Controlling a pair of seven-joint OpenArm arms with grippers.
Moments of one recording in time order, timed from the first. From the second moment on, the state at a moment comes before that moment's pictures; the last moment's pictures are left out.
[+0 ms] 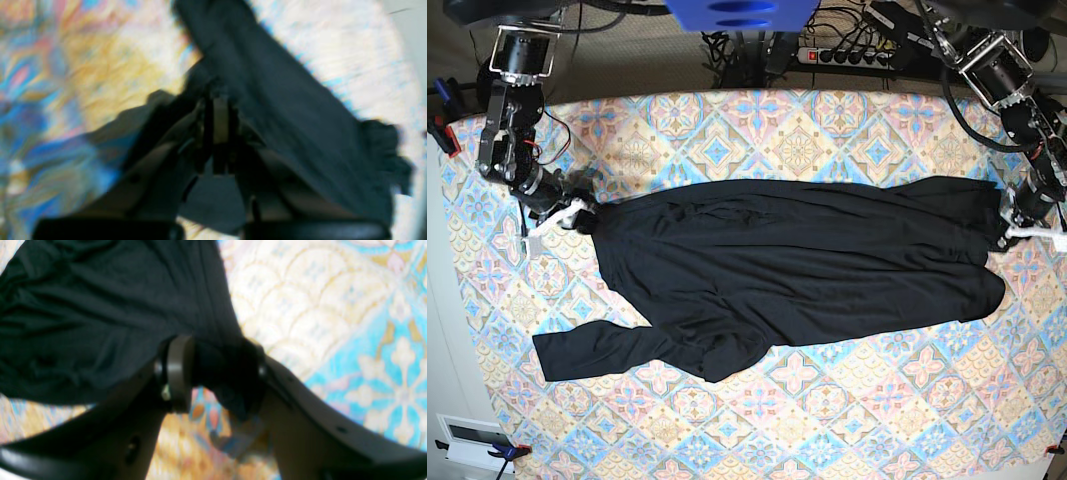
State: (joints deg) left arm -3.3 -20.7 -43.5 76.7 -42.8 -9.9 57.2; right arm -6.1 21.3 14.4 86.2 44.2 14.8 -50.2
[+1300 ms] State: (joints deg) left arm 1.4 -20.9 -43.8 76.7 -41.6 -10.5 56.8; right arm -10.8 21.9 -31.5 105.3 -12.7 16.4 -40.0
